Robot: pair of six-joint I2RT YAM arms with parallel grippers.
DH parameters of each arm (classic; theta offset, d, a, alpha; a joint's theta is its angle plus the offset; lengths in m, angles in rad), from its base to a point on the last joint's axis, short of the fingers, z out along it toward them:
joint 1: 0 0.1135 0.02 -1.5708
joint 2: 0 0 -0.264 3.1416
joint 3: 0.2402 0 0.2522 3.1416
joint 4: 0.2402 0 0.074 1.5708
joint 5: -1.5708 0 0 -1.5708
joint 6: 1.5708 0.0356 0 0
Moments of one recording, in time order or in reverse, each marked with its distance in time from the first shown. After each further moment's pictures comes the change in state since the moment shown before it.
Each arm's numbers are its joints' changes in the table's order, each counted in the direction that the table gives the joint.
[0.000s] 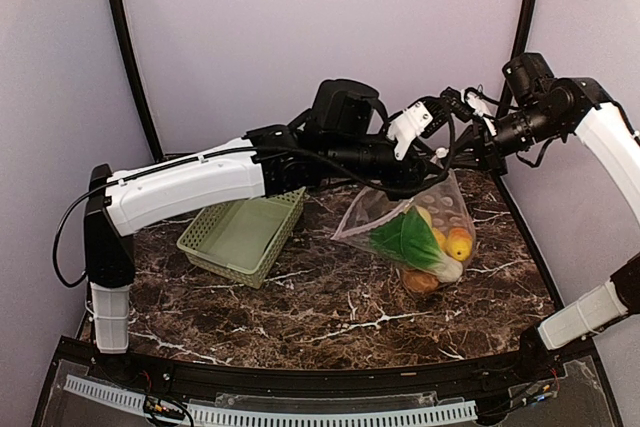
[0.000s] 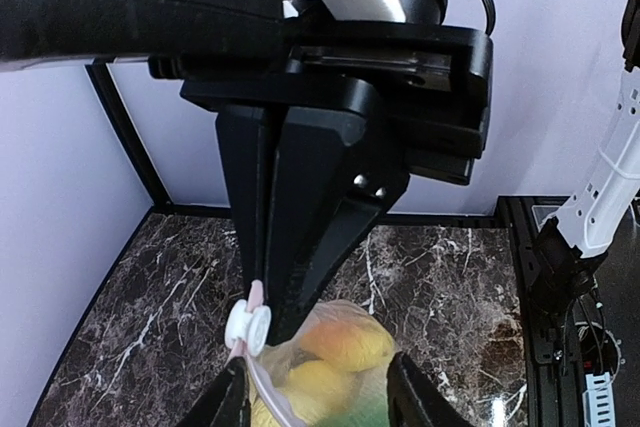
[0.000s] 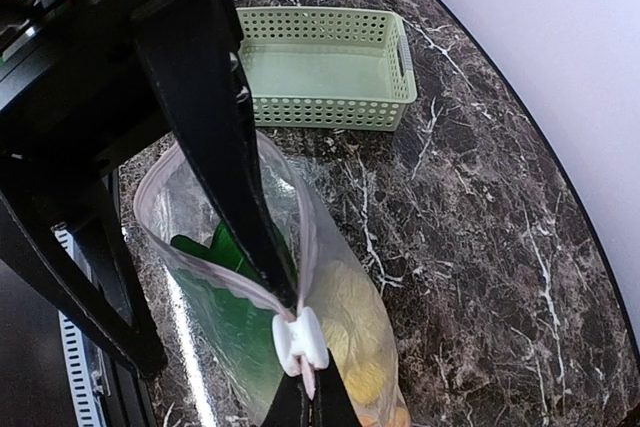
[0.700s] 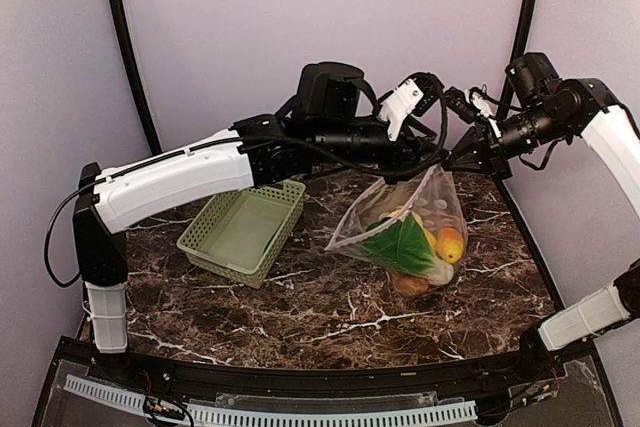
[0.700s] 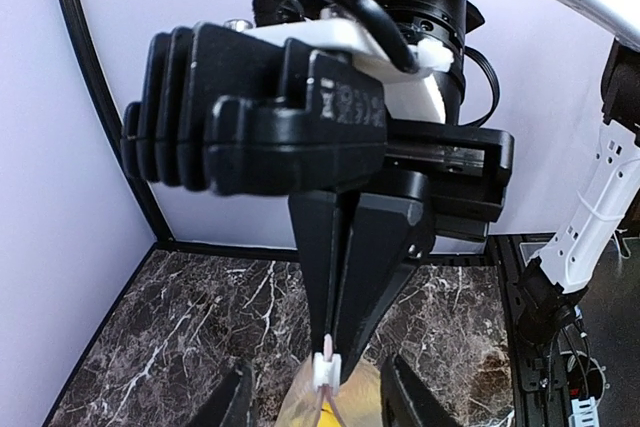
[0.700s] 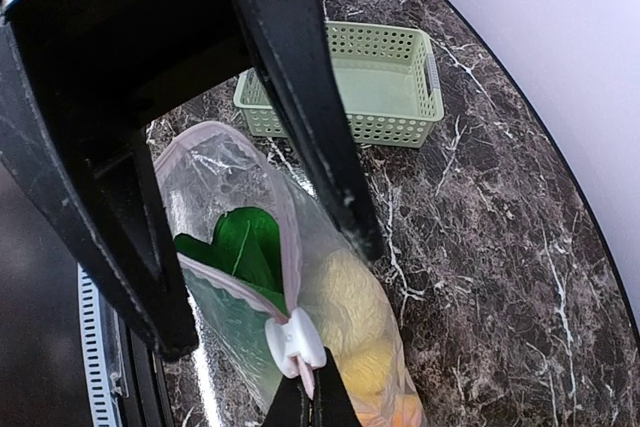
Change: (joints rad) left arm 0.013 -0.039 0.005 -0.048 -0.045 -0.021; right arm 0.023 -0.029 -0.001 0.035 0.049 -0.001
